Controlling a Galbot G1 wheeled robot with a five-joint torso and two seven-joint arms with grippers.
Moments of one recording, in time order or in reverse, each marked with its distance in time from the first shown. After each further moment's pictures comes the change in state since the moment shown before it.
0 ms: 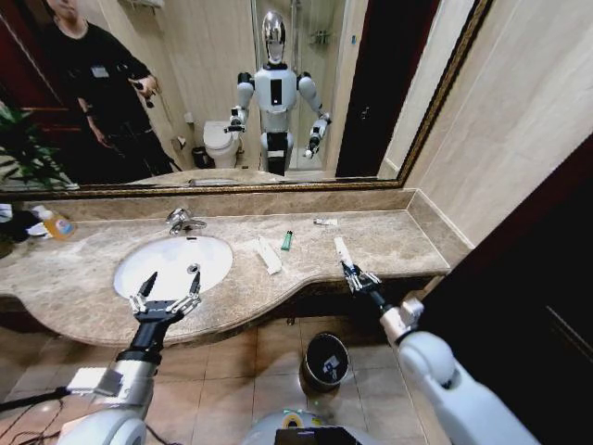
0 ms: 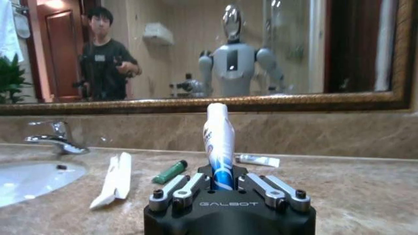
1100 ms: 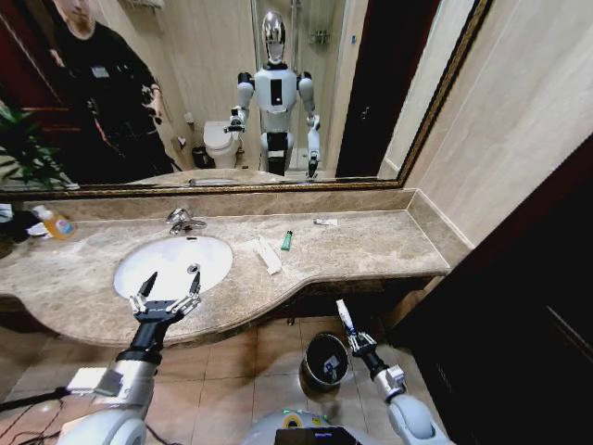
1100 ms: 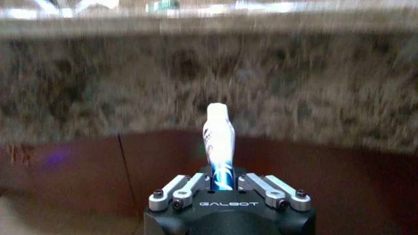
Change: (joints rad) left arm 0.000 0.000 0.000 0.000 0.000 0.000 0.000; right arm 0.016 0.122 -0.039 -0.599 -0.143 0.220 -0.177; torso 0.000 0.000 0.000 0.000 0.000
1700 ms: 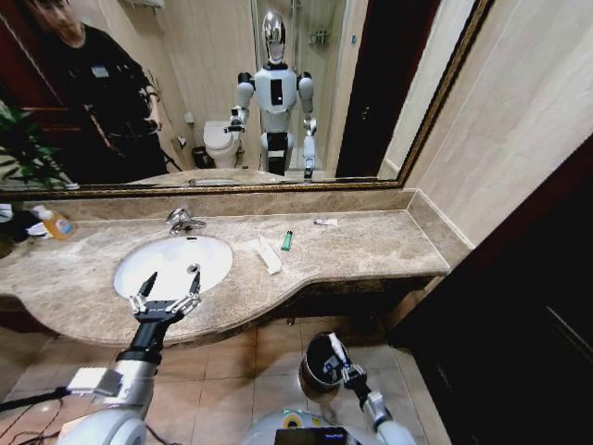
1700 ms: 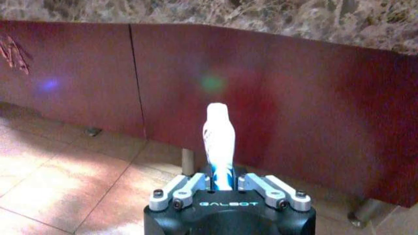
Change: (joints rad) left arm 0.000 0.000 0.000 0.000 0.000 0.000 0.000; right arm 0.027 0.174 -0.015 -0.286 -0.280 0.078 0.107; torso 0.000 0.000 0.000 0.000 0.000
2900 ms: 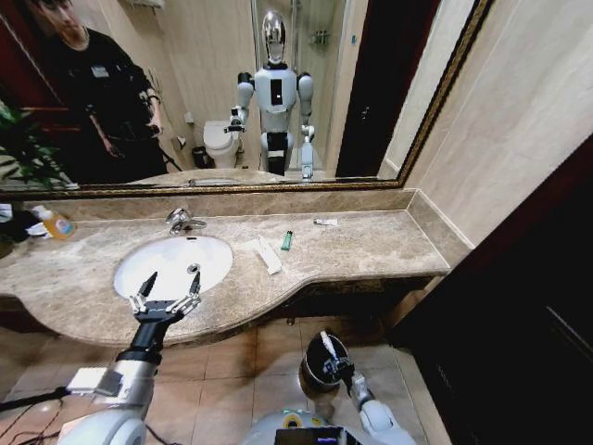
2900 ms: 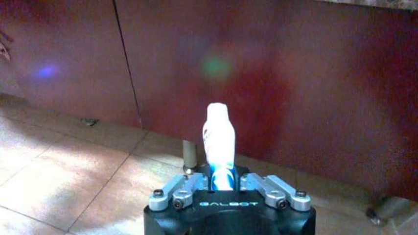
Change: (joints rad) left arm 0.000 0.000 0.000 0.000 0.000 0.000 0.000; right arm 0.204 0.027 0.005 -0.206 -0.001 -0.063 -0.077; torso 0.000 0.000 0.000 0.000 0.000
